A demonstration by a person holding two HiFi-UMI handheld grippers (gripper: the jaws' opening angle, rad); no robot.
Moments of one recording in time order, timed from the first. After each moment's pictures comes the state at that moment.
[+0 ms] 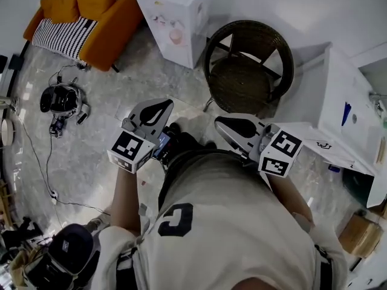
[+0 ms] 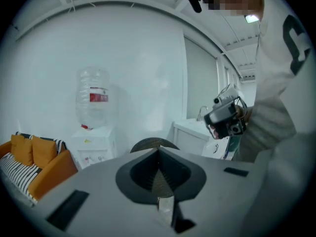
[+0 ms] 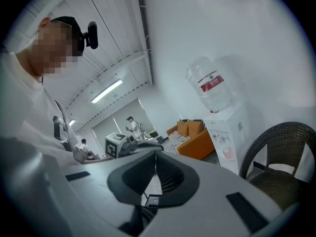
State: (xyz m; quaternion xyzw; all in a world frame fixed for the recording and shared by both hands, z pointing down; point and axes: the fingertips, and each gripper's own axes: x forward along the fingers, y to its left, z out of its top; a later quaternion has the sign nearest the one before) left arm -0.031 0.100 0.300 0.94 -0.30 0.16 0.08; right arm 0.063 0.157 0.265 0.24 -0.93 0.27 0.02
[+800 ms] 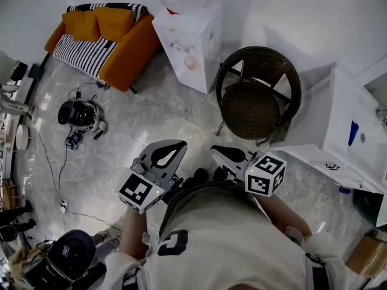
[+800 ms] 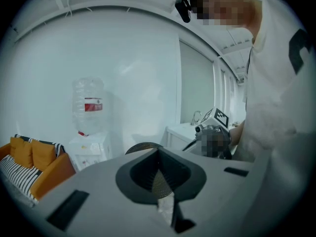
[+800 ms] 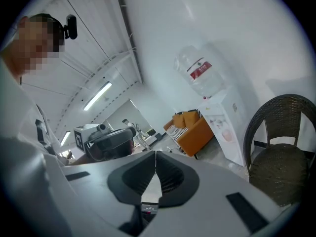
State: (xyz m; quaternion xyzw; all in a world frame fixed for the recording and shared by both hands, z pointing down) left arm -0.011 0.168 0.239 0.94 -0.29 0.16 0.09; right arm 0.047 0.177 0.297 0.26 -0.90 0.35 0.02
